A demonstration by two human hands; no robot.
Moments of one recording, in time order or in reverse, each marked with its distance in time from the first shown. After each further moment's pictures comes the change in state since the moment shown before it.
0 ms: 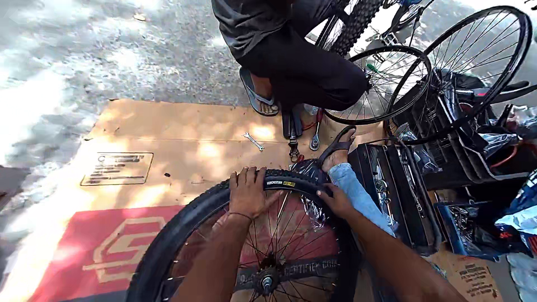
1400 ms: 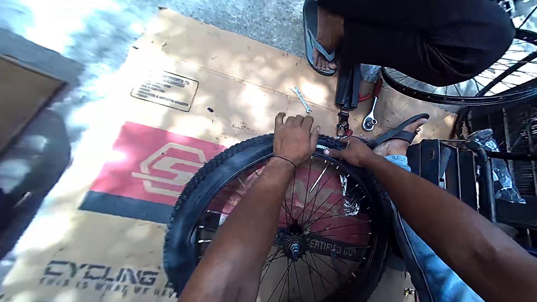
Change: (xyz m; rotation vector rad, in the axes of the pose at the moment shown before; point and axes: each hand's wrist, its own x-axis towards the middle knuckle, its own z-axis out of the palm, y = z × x) left_hand 0.031 -0.018 0.001 -0.086 0.185 -0.196; right_hand 0.117 -0.119 0.022 -0.346 -0.369 -0.132
